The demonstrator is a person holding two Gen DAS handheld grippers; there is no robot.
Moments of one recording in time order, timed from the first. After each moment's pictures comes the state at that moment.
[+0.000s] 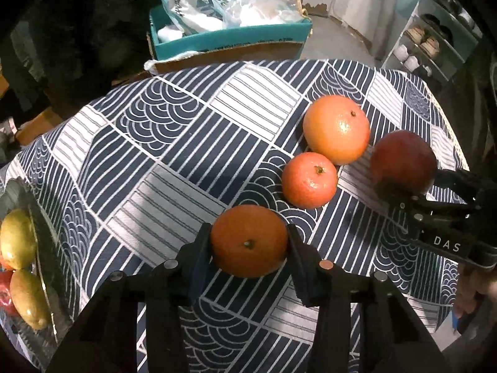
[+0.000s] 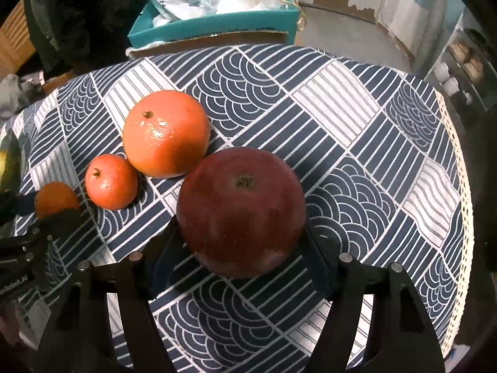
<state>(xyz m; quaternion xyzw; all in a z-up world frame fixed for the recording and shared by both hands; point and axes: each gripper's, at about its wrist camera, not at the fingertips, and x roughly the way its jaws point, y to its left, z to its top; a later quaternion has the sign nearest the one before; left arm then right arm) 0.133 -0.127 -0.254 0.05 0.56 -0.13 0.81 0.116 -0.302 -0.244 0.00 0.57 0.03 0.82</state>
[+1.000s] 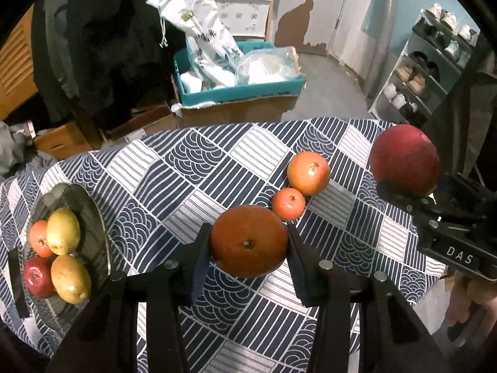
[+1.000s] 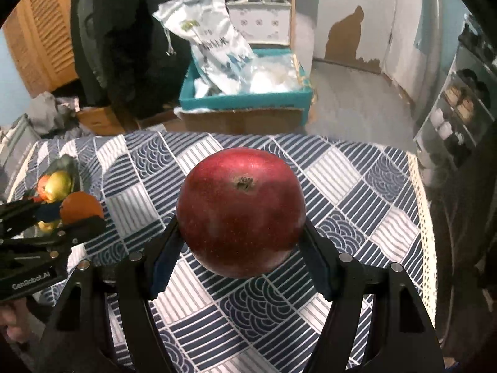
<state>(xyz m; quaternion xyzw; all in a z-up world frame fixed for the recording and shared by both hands) 0.093 -0.097 -0.155 0.02 0.50 -0.13 0.86 0.082 -0.270 -0.128 -0.01 0.46 0.07 0.88</state>
